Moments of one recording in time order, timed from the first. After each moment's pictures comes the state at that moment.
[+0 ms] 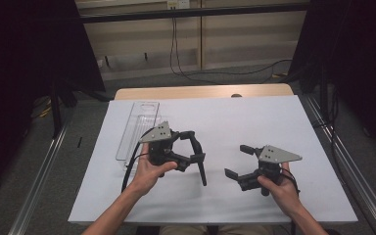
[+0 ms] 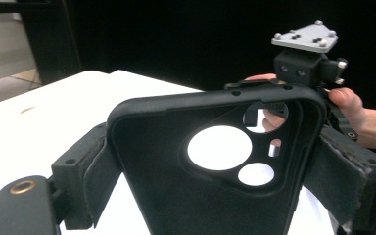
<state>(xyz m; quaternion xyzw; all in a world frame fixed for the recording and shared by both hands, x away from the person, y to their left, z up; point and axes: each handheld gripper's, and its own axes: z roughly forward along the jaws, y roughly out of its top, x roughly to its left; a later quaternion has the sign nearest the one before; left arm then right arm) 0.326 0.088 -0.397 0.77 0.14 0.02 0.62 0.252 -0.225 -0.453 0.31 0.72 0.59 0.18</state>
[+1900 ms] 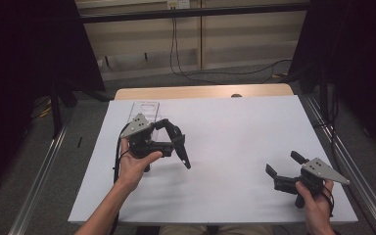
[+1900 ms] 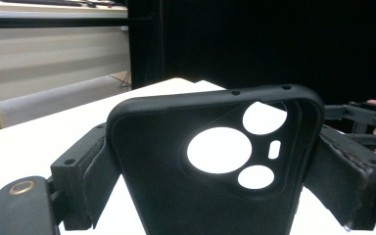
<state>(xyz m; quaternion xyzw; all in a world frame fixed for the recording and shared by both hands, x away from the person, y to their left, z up) 0.335 0.129 -0.381 0.74 0.26 0.13 0.61 0.207 -0.310 -0.470 0.47 0.63 0.52 0.33</state>
